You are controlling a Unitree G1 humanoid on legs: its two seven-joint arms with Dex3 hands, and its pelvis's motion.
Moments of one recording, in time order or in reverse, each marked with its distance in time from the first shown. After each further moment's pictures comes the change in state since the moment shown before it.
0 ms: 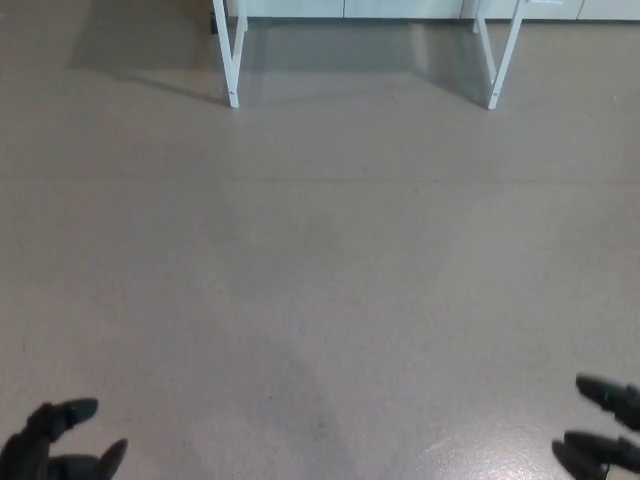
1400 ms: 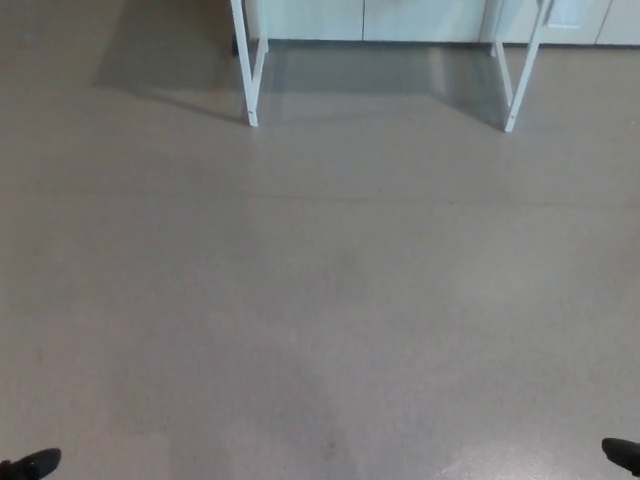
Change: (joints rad) left_arm 0.099 0.028 0.058 0.233 -0.058 -0.310 -0.080; right_arm 0.166 -0.057 0.007 0.004 -0.009 -0.021 0.047
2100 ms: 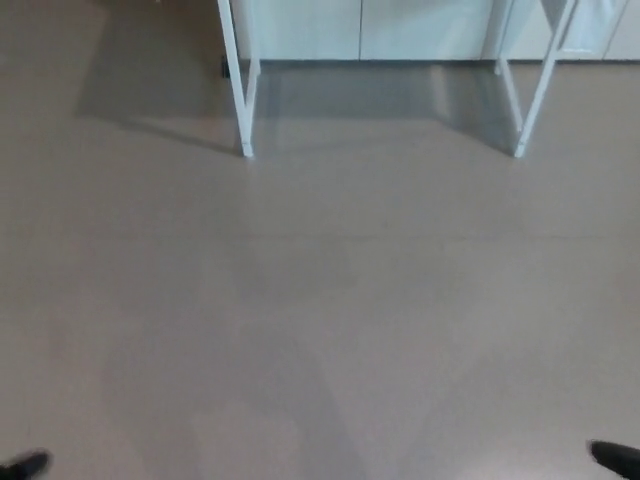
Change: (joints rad) left_arm -0.011 0.014 -0.009 0.018 -0.004 -0.008 0.003; right_arm -0.011 0.015 0.010 0.021 -0.014 -0.013 -0.005
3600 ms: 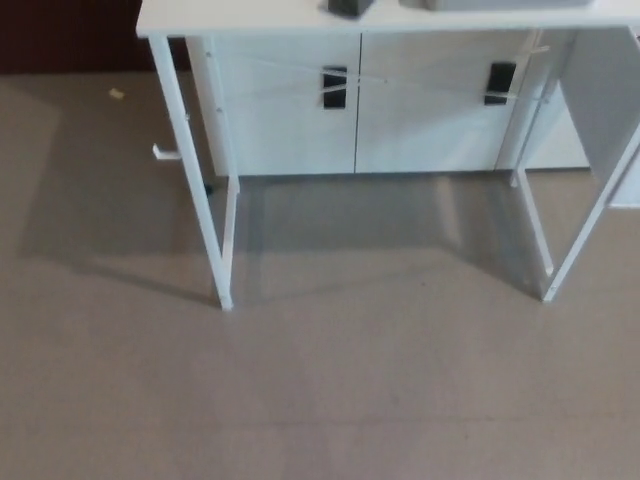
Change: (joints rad) left_arm 0.168 -0.043 -0.174 0.180 0.120 -0.166 0.122; right_arm 0.151 -0.024 0.015 0.129 0.011 -0.093 0.044
